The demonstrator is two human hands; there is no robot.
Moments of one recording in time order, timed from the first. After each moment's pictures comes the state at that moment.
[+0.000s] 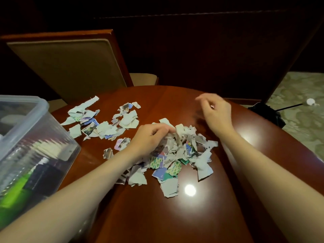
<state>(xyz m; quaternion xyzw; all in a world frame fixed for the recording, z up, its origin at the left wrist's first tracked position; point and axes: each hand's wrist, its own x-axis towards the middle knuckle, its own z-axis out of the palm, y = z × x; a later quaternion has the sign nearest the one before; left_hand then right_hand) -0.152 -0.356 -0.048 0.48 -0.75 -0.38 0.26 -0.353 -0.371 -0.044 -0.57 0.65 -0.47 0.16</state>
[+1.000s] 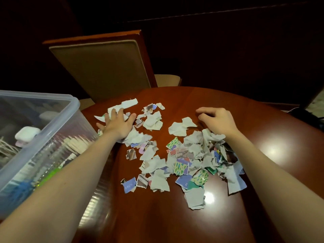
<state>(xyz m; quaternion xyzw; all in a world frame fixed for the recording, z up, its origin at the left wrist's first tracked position) -0.031 -0.437 -0.066 0.80 -0.58 -0.12 0.00 -0.309 -0.399 -0.062 -0.61 0.66 -0.33 0.29</state>
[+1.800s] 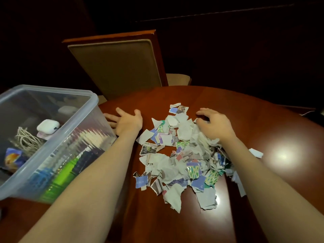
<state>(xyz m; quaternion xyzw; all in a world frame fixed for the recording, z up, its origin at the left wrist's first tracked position) -0.049 -0.422 -0.054 0.90 -0.39 -0.16 0.15 -0.280 -0.398 -0.067 -0.69 0.64 -0.24 0.23</state>
